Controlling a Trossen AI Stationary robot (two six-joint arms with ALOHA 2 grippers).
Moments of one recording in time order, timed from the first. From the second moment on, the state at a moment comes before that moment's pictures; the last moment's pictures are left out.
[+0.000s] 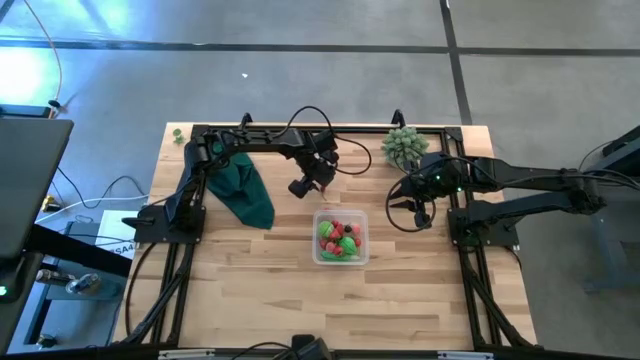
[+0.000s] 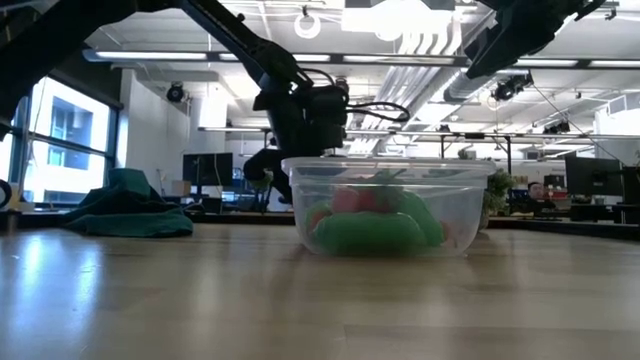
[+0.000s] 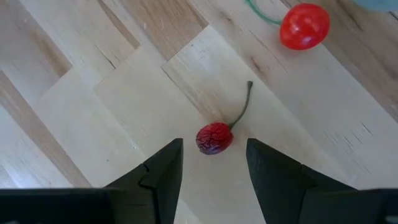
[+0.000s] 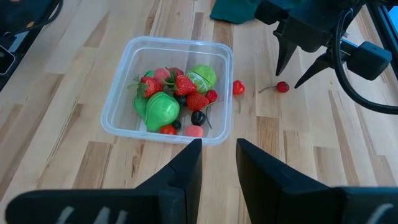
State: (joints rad) left arm 0.53 2.13 1.56 -0.74 0.29 1.12; right arm -0.13 0.90 0.84 -0.67 -0.17 -0.18
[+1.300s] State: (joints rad) left arm 0.50 2.17 1.56 -0.79 0.29 1.08; right arm -0.13 0.90 0.84 -0.67 -0.17 -0.18
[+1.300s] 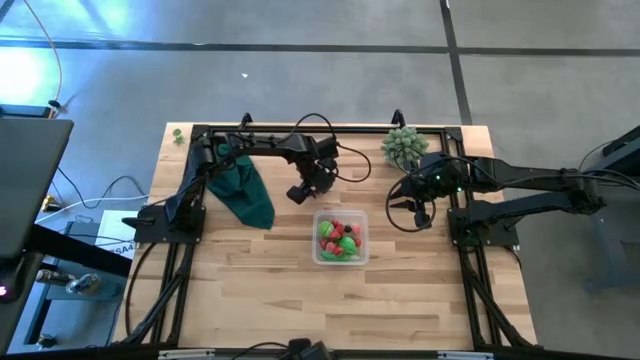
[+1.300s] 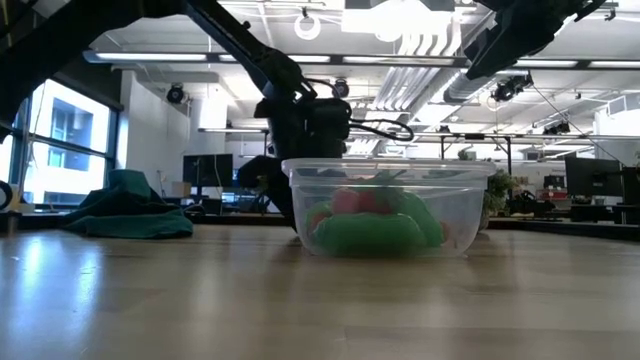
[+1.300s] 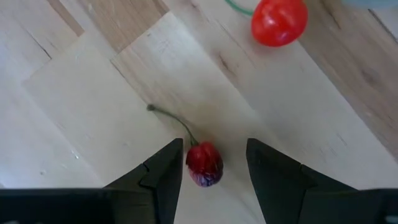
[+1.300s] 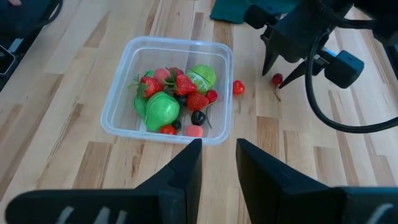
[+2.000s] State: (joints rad) left arm 0.51 2.18 1.56 -0.79 0.28 1.01; right arm -0.13 0.90 0.84 -0.67 -0.17 -0.18
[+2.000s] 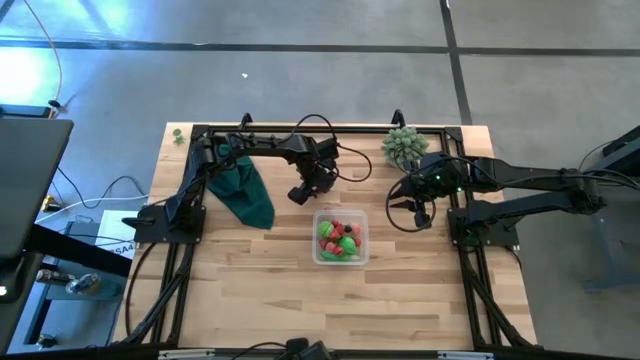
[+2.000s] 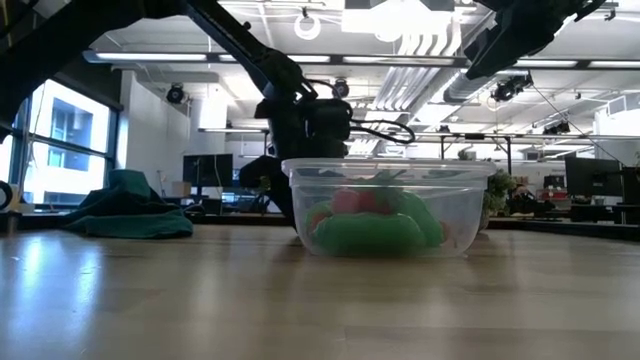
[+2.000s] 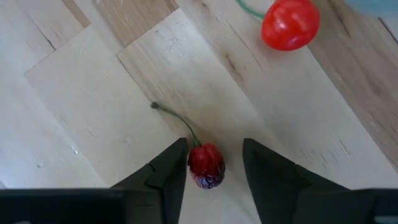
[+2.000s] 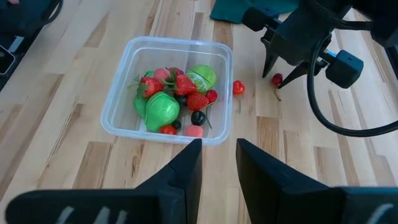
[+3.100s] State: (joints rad) left arm 0.52 2.10 1.59 -0.87 0.34 0.96; right arm -0.13 0.90 0.84 -0.67 -0.17 -0.18
